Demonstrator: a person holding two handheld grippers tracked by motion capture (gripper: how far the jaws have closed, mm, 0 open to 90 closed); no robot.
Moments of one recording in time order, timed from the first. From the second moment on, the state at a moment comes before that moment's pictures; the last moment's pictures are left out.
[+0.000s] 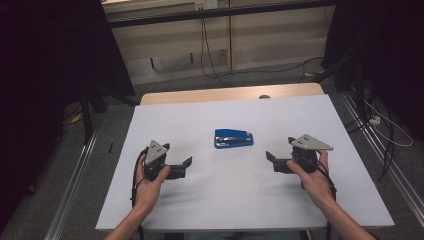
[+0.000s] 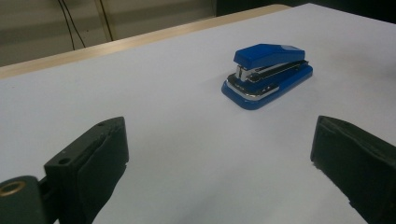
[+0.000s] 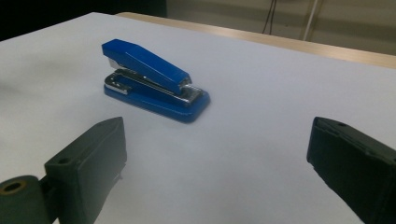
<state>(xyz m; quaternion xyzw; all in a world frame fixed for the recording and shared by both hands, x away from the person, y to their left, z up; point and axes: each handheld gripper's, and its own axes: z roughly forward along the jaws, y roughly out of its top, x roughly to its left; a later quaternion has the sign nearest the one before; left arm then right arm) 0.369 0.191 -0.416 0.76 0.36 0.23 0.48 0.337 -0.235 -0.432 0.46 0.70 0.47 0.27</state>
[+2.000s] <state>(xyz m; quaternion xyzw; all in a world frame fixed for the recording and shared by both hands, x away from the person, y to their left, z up) 0.318 0.237 -0.423 0.74 0.40 0.22 0.50 0.275 -0.281 -0.437 0.51 0.64 0.47 0.32</state>
